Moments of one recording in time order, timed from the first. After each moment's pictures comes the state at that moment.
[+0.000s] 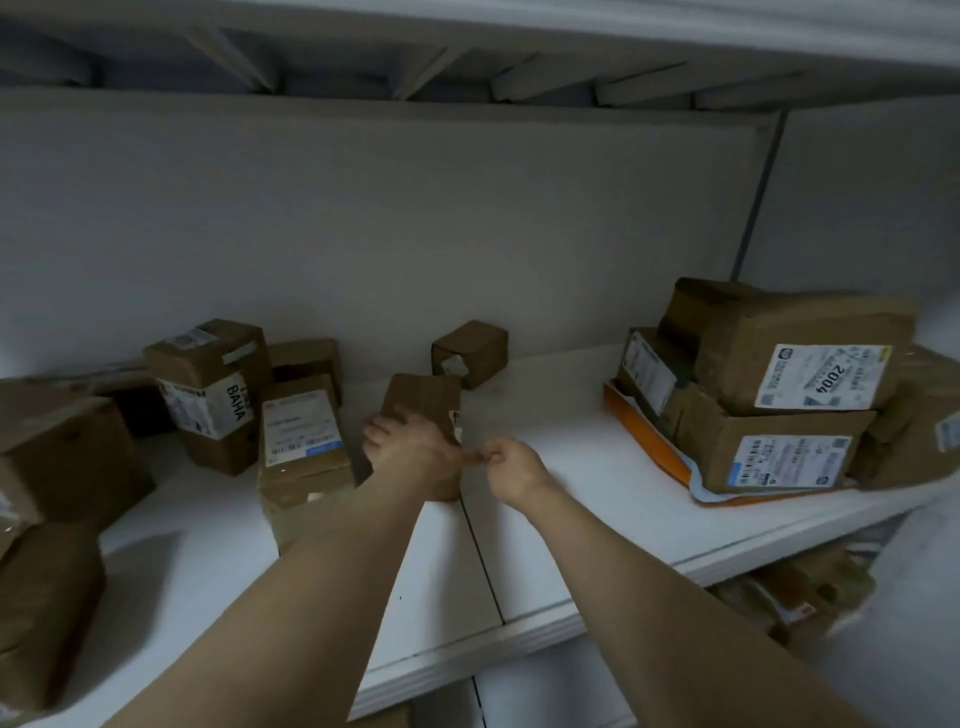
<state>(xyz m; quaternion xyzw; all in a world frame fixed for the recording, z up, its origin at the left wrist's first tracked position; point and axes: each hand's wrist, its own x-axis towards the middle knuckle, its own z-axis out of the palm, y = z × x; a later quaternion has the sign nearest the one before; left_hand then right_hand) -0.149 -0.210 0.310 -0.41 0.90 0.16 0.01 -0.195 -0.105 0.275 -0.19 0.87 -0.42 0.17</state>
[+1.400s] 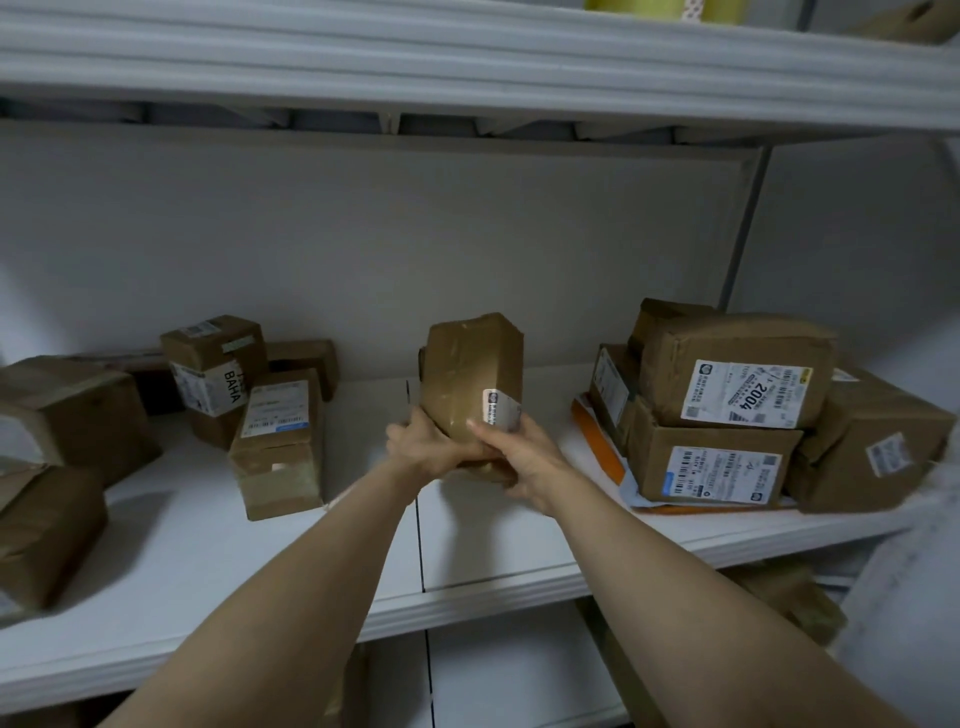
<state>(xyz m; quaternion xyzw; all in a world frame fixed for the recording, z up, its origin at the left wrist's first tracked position) -0.129 -0.122 0.321 -0.35 0.81 0.45 -0.13 -0.200 -0.007 0.313 -0.15 0.66 -0.67 0.30</state>
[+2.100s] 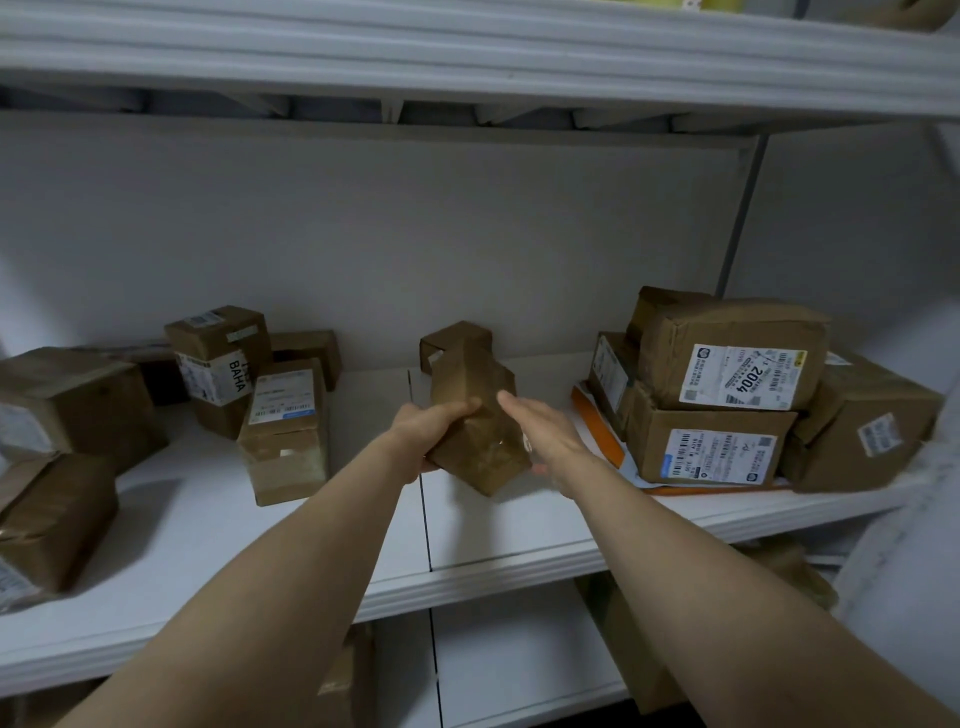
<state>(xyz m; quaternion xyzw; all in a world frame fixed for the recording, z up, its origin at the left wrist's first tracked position) -0.118 -0.121 0.336 -0.34 0.66 0.65 -0.12 -0.197 0.013 0.324 -0.16 0.74 -0.60 0.24</state>
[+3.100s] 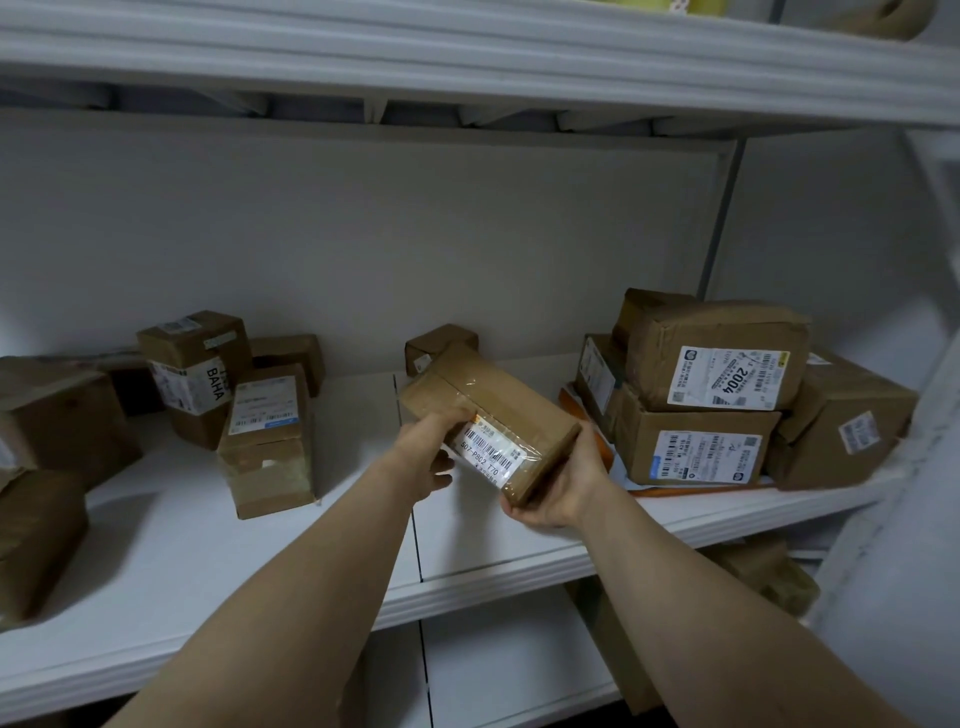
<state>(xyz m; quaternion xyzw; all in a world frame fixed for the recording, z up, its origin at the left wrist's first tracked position) -0.130 -0.115 0.322 -0.34 0.59 0.73 -0.08 -0.204 0.036 0.304 0.11 0.47 -0.76 0.43</state>
